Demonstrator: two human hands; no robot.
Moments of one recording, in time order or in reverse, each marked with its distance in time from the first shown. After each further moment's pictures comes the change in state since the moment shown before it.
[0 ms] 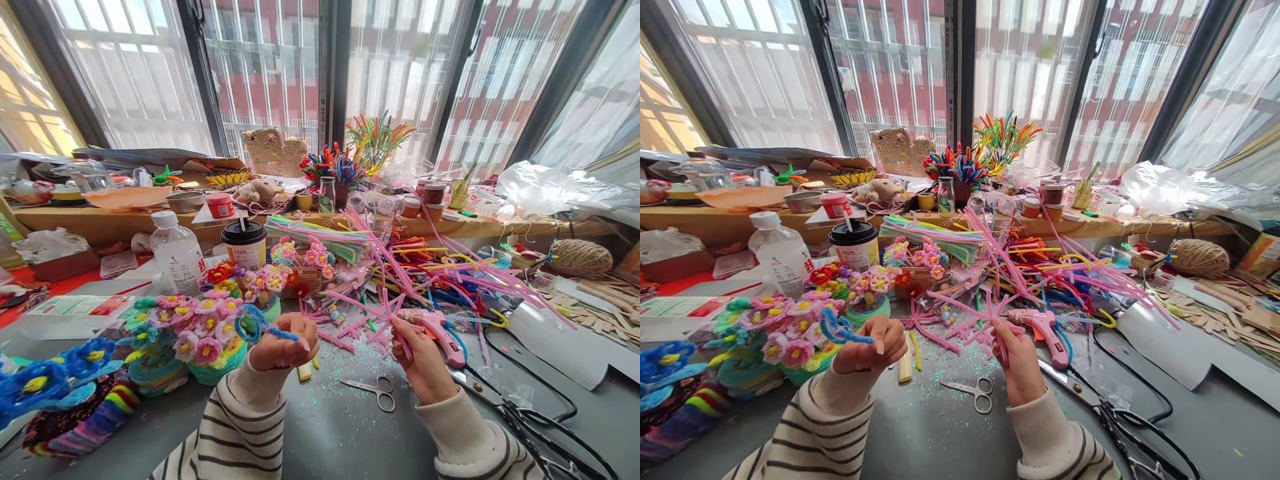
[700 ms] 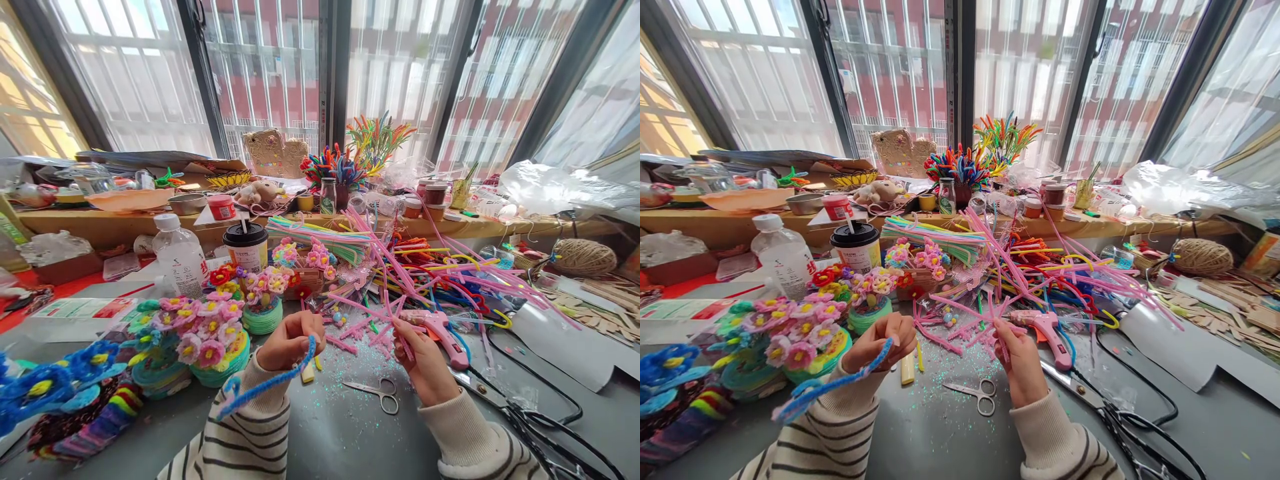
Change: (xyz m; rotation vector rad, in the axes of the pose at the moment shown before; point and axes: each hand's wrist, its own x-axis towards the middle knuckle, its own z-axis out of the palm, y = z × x) left_hand -0.001 -0.004 -0.007 0.042 0.153 -0.042; right_hand 0.003 0.003 -0.001 -0.029 0.005 0.015
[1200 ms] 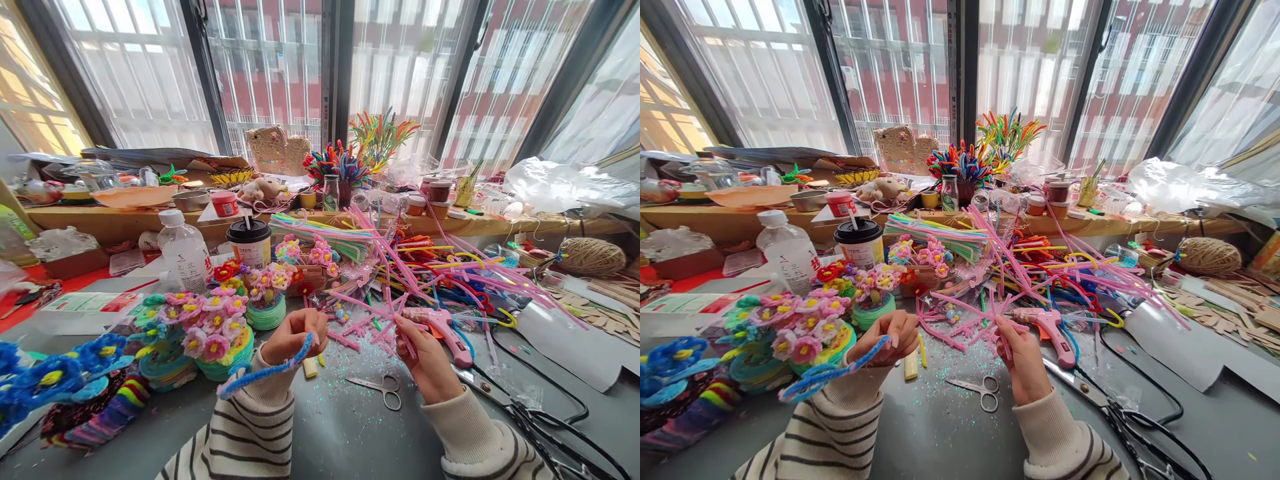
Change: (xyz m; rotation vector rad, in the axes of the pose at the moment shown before) left_hand 0.000 0.001 0.000 -0.006 0.037 -0.051; right_hand -0.003 0.000 0.000 0.000 -0.029 0.017
